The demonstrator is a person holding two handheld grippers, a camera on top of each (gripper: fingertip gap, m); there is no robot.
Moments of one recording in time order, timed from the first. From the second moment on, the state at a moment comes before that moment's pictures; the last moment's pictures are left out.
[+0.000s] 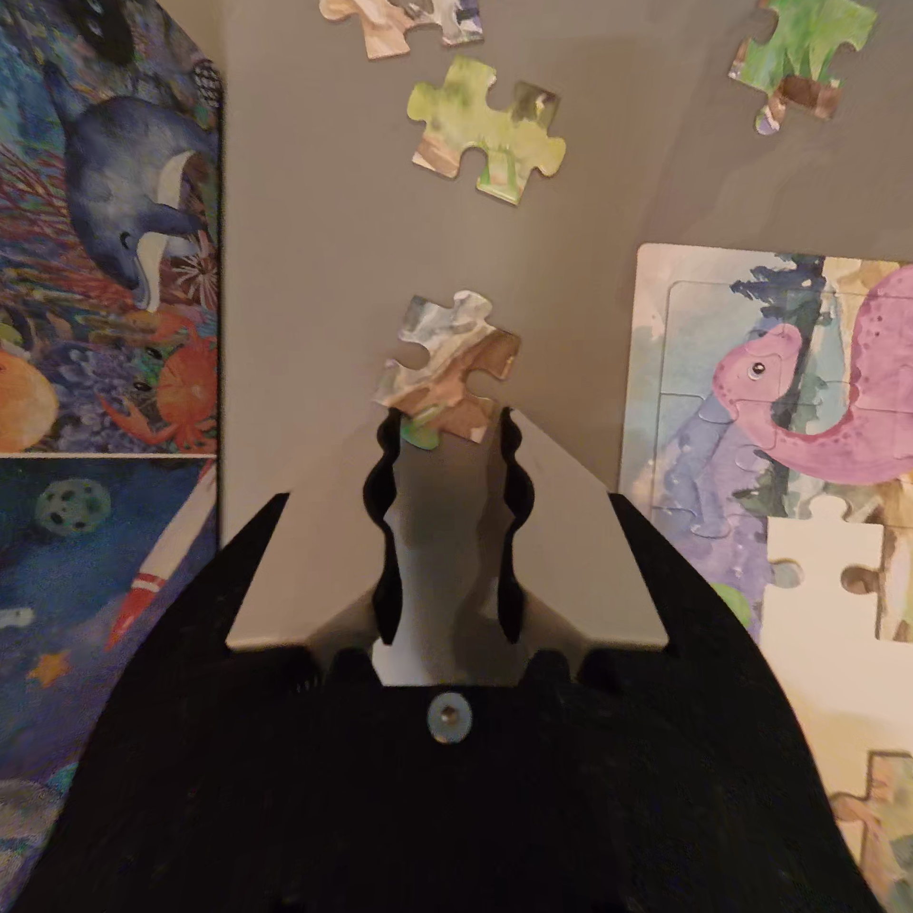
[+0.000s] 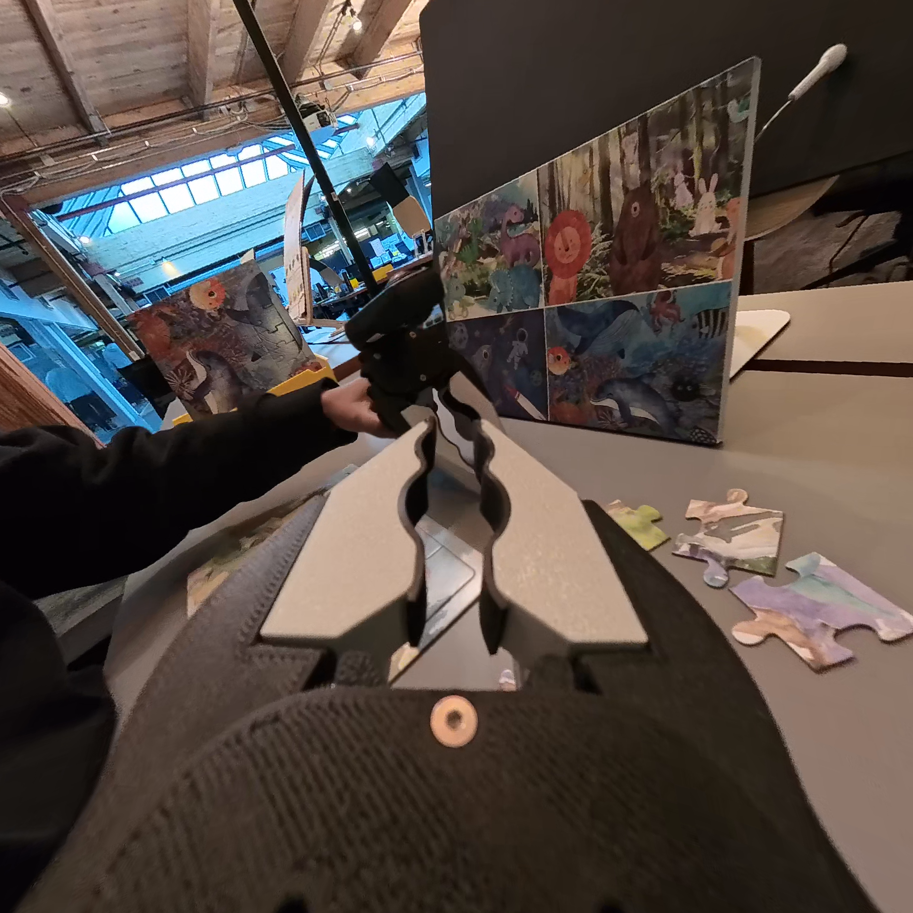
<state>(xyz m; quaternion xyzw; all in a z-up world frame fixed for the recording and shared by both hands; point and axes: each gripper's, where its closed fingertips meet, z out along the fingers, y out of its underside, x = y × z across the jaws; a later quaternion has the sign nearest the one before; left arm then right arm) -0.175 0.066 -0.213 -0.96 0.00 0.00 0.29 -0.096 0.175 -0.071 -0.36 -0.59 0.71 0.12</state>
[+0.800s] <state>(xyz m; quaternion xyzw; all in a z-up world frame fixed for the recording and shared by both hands) -0.158 0.066 -0.213 -0.95 0.03 -0.01 0.30 -0.096 0.172 -0.073 -0.37 -0.59 0.71 0.11</state>
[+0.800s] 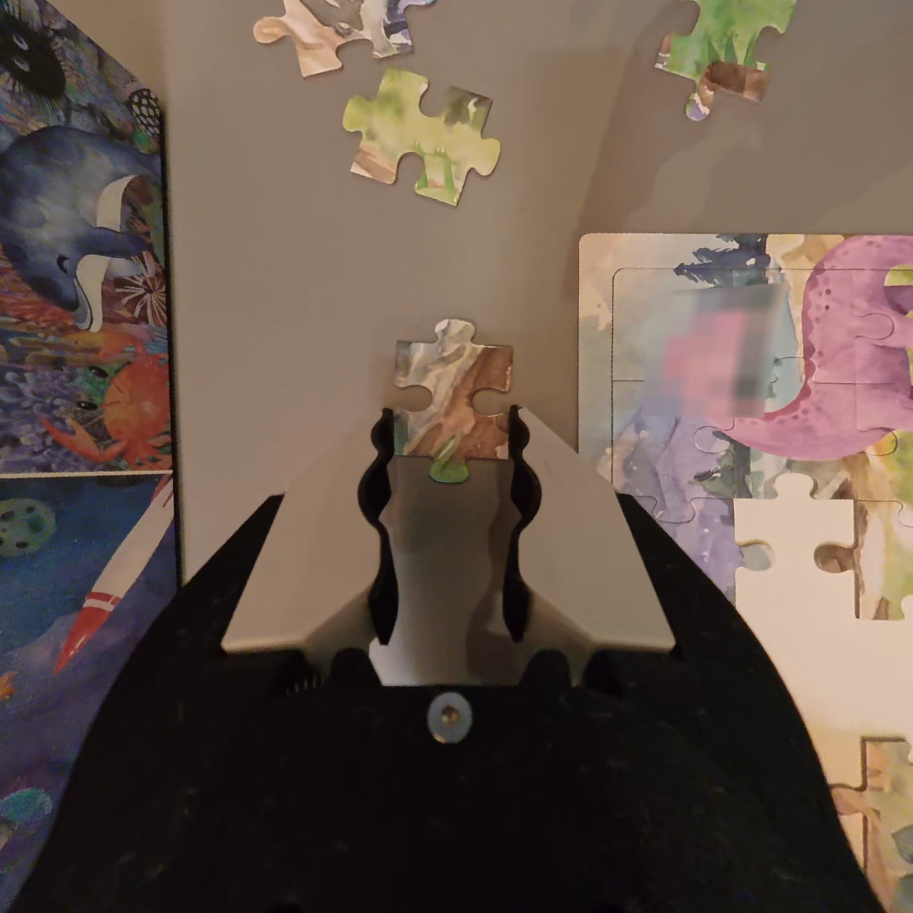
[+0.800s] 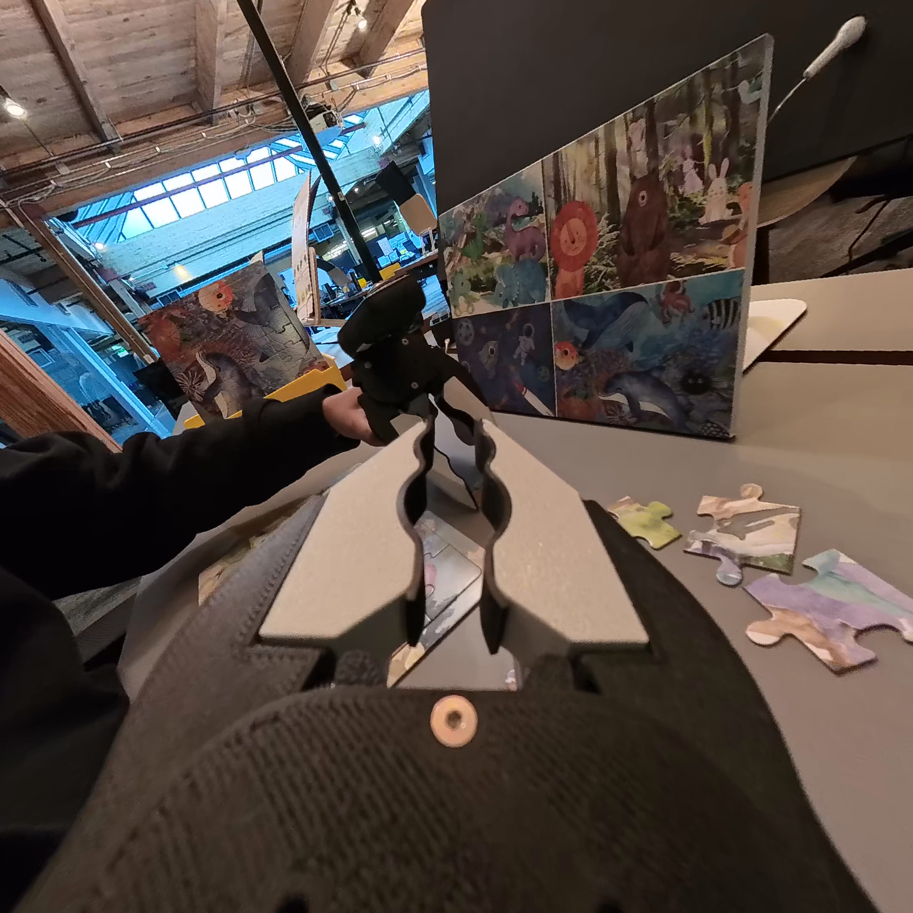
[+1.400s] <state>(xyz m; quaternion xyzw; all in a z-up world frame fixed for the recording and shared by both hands) -0.075 0.022 -0.165 -0.94 0.02 0.03 0.35 -0.095 0.171 -0.071 -0.36 -0.59 0.71 0.11</state>
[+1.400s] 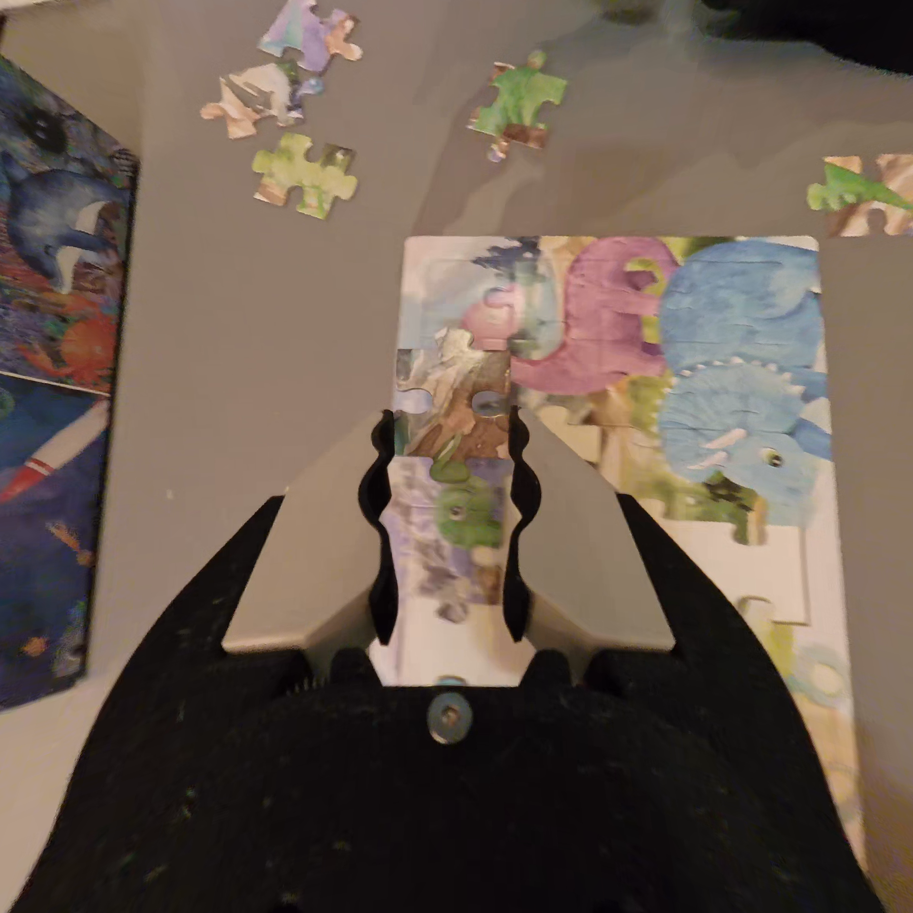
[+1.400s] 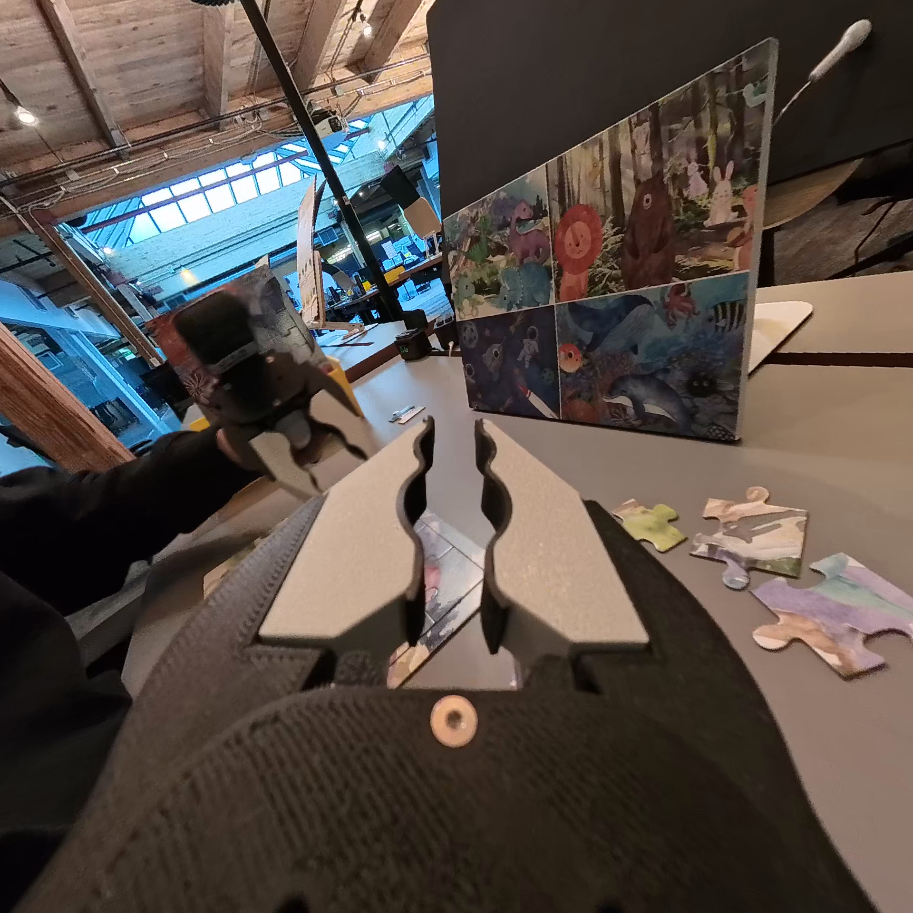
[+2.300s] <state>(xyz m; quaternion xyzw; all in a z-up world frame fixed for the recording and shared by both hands) -0.028 -0.003 -0.207 -0.95 -0.01 0.06 0.32 -0.095 0.166 -0.077 -0.37 -0.60 0.71 0.11</state>
